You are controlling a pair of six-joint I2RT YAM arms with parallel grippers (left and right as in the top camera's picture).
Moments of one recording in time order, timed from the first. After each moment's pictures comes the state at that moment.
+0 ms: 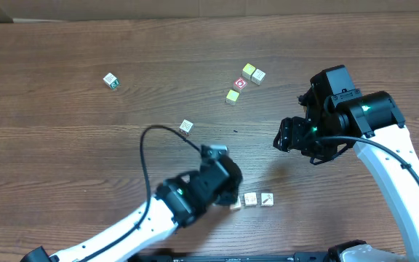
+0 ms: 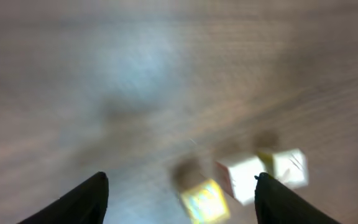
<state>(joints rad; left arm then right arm) -0.89 1.27 0.76 -0.54 -0.10 -0.77 0.28 1.42 1.36 -1.32 -0.30 0.42</state>
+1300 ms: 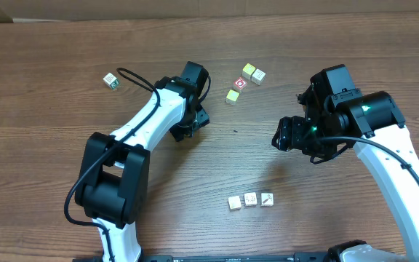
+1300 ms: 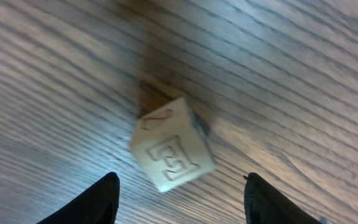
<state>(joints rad) -0.38 1.99 1.42 -0.89 -0.03 -0.97 0.28 1.42 1.36 -1.31 -0.30 0.39</state>
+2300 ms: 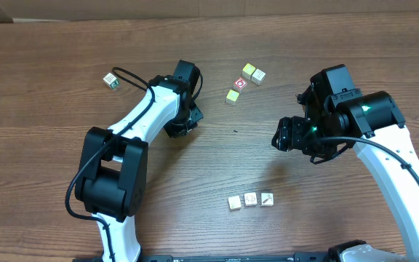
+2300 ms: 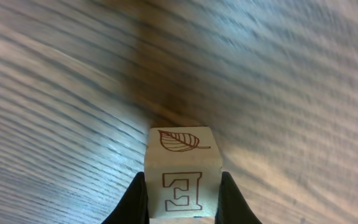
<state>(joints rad) -0.34 2.03 1.43 -0.87 0.00 -0.87 0.28 1.42 1.36 -1.31 -0.31 0.38</state>
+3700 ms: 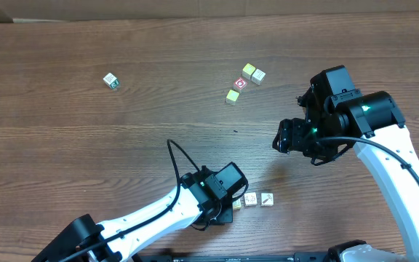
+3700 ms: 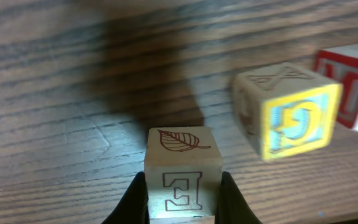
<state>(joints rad) -0.93 1.49 0.76 -0.73 0.12 -0.95 0.28 1.42 1.36 -1.33 -0.30 0.38</state>
